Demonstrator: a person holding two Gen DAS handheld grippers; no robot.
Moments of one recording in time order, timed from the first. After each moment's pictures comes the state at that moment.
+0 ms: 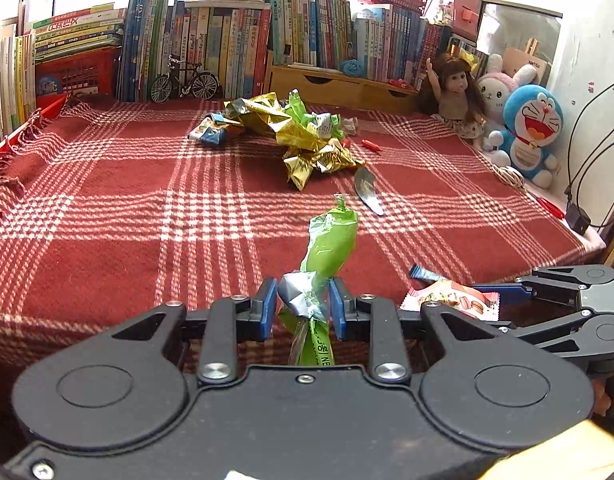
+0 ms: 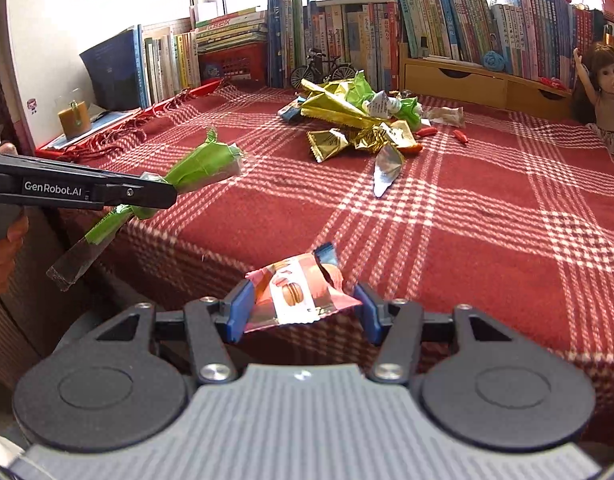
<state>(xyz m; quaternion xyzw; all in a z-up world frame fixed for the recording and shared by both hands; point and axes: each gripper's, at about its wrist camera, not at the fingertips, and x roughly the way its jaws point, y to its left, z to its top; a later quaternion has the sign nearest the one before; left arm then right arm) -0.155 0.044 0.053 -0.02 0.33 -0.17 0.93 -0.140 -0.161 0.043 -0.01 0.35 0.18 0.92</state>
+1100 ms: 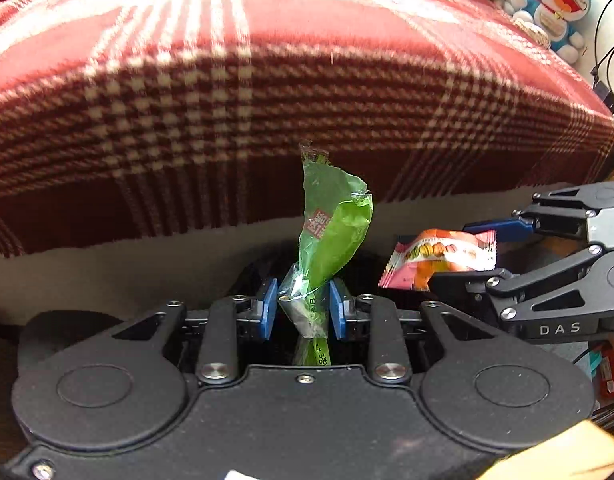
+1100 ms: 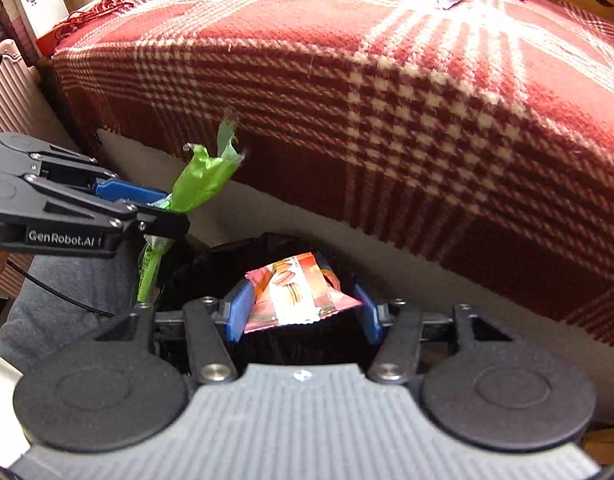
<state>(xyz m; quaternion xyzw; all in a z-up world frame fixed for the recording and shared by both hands) -0.169 0.024 -0.073 0.02 0.51 -0.16 0.85 -0.152 -0.127 -0.051 -0.04 0.51 0.21 0.84</state>
